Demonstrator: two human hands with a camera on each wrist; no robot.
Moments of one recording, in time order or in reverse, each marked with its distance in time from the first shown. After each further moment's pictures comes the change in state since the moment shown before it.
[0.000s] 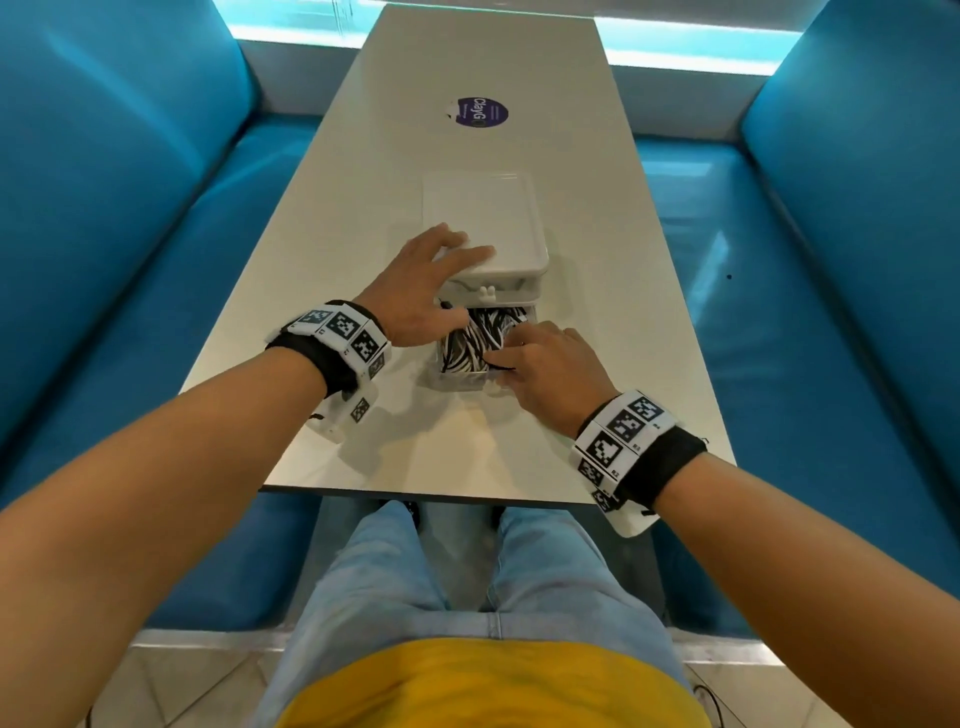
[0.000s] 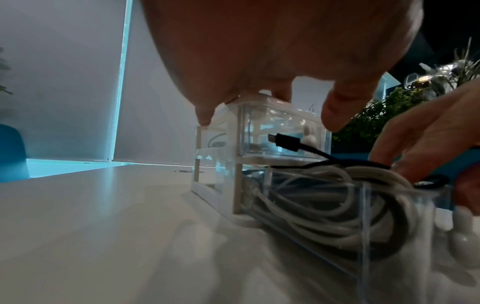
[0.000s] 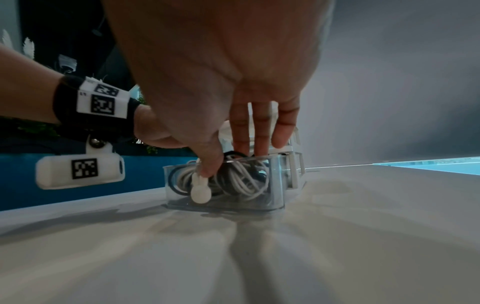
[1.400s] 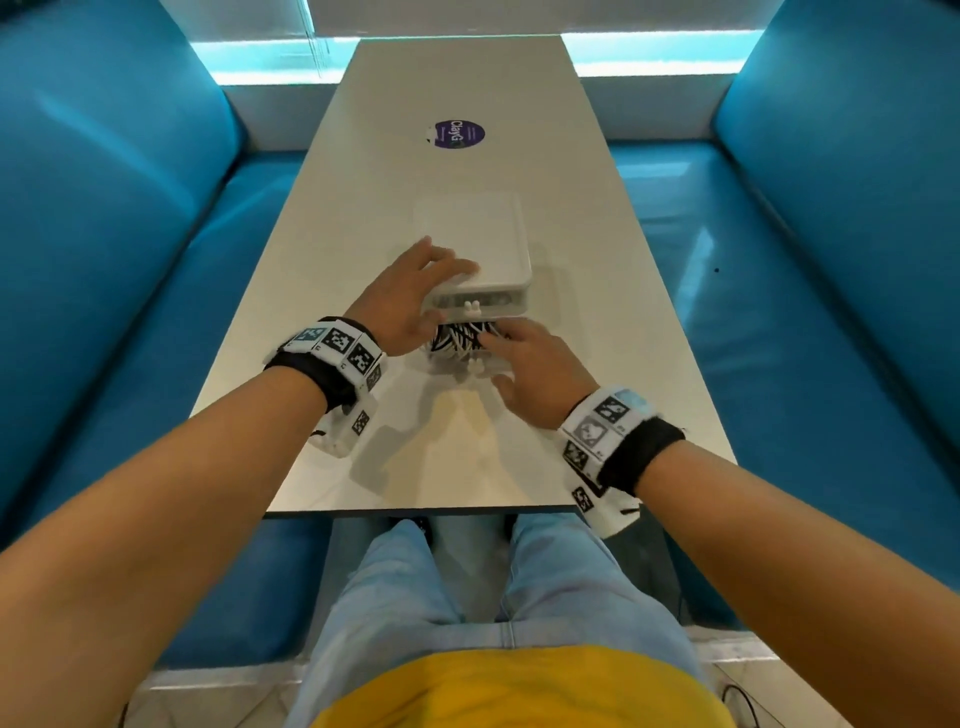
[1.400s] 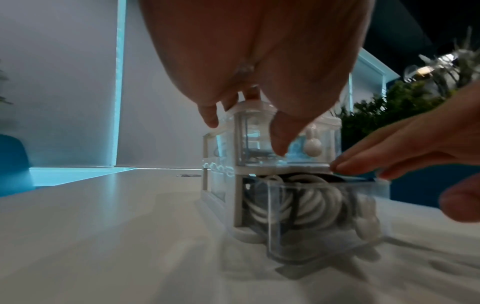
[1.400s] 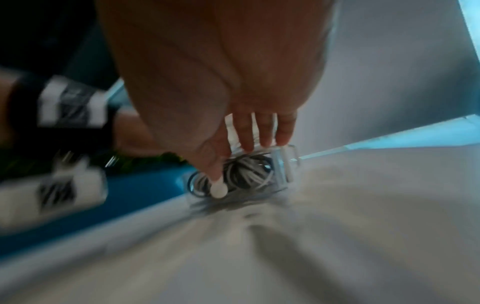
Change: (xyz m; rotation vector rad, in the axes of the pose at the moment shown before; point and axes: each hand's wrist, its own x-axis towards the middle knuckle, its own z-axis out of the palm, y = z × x) left_hand 0.008 -0.004 -0.008 0.026 0.023 0.145; right_hand 0.010 0.004 0.011 0.224 0.182 0.052
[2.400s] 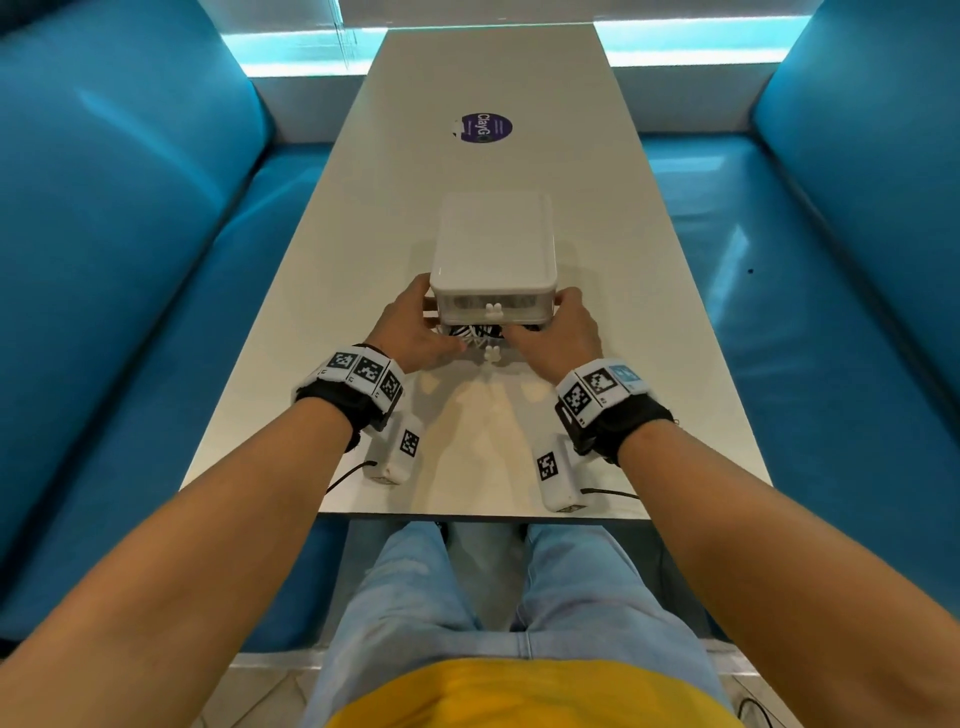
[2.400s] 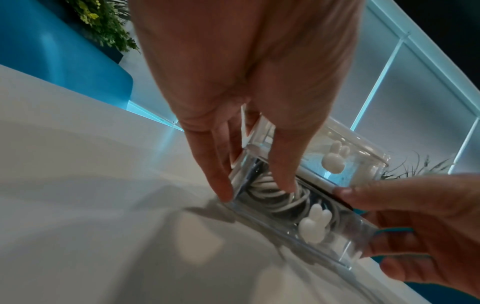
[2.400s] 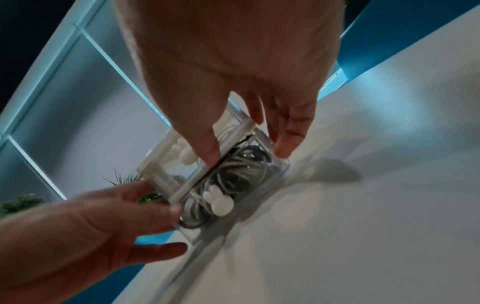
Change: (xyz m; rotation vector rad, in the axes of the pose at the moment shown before) left_hand -0.017 -0.007 0.019 -0.593 0.047 -0.613; right_hand 0.046 0.005 0.005 0.554 0.147 0.662
